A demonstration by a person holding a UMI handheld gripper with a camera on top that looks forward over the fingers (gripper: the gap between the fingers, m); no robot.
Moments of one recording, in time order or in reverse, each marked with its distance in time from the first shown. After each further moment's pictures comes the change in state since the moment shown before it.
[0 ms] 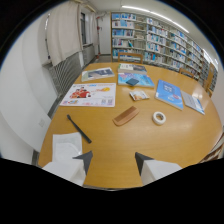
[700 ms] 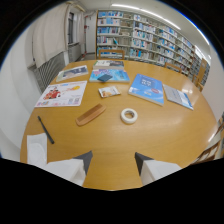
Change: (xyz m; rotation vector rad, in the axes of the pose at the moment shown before) arm 0.130 0.007 0.027 -0.018 0.122 0.046
